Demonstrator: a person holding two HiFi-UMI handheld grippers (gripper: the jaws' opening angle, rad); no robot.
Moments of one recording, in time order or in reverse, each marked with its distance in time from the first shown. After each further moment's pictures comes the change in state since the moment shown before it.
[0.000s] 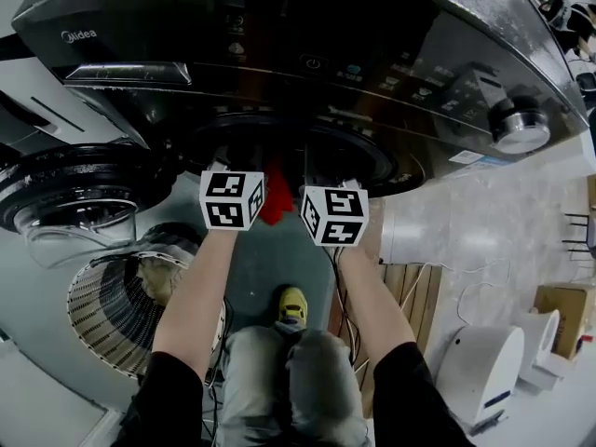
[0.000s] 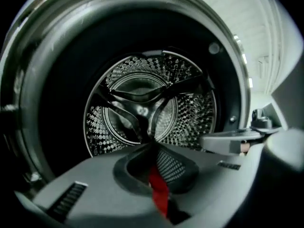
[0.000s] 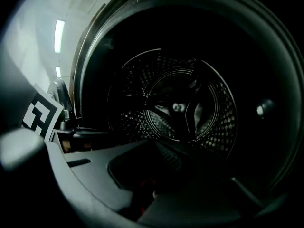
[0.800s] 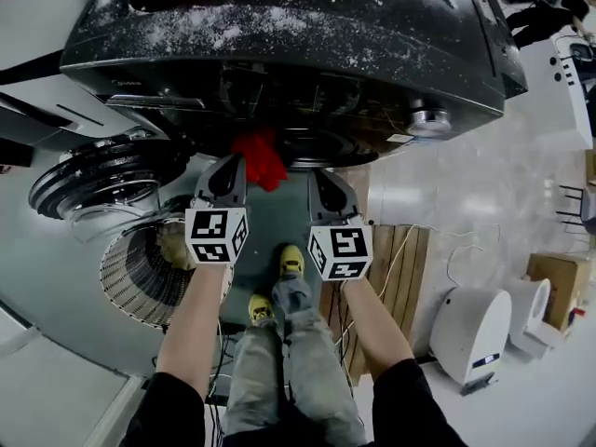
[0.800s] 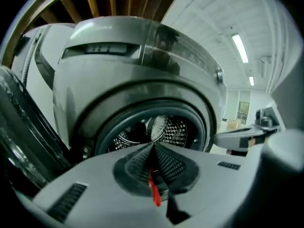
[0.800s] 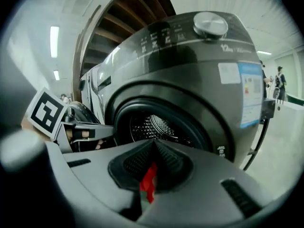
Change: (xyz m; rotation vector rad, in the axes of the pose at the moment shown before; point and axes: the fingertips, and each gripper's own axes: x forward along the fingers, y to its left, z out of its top) left arm -0.138 -0.050 0.078 0.013 0.099 0.030; right arm -0.153 0.030 0.073 0.038 0.089 0.006
